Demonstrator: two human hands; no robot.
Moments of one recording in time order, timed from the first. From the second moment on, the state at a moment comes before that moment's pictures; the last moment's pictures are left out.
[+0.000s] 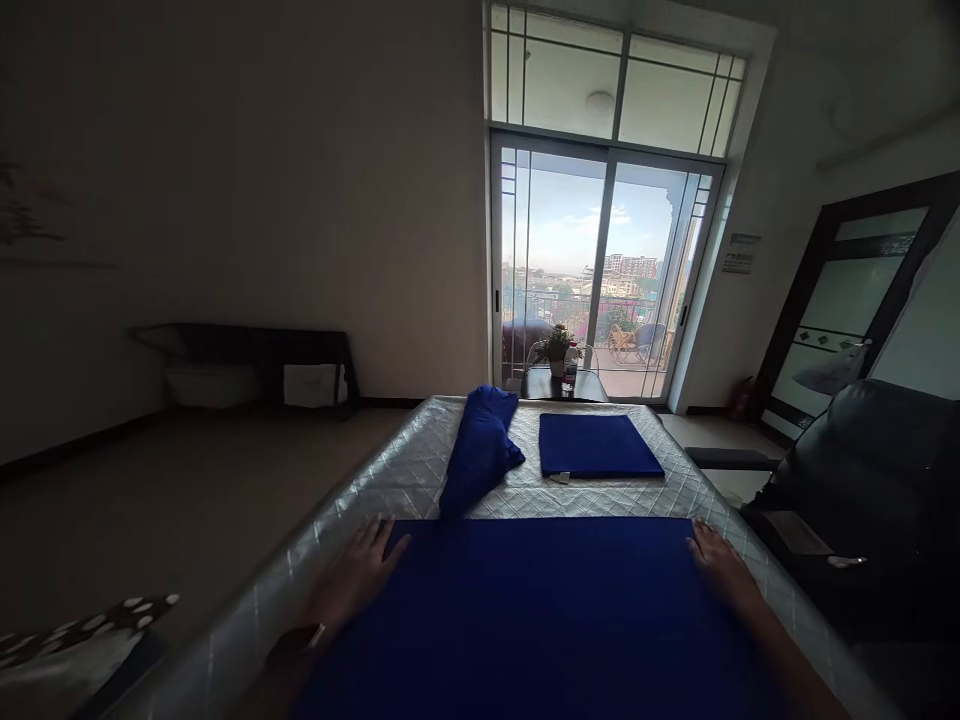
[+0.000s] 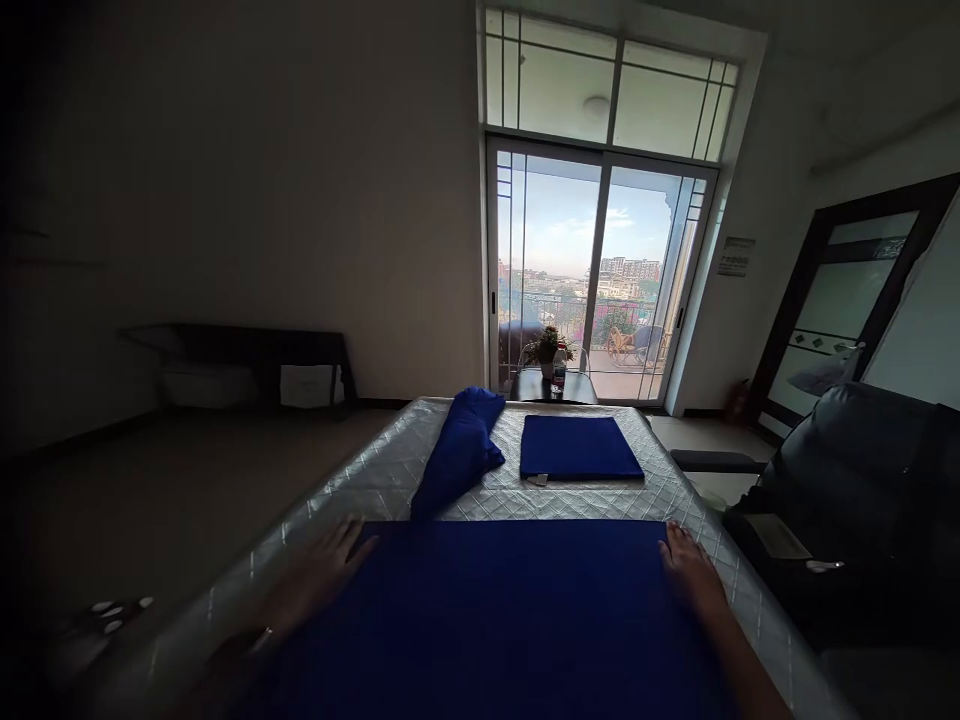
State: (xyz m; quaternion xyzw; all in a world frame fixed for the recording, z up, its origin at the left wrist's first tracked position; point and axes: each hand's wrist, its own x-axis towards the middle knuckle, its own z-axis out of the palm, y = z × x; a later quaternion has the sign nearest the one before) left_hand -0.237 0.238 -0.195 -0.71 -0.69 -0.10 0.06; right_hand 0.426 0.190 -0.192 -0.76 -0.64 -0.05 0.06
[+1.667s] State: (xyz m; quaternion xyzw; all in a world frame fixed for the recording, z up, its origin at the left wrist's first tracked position) left_hand -0.237 0.243 -0.195 -0.73 -0.68 -0.11 0.02; right_hand 0.411 0.197 -0.196 -0.71 -0.70 -0.08 0.07
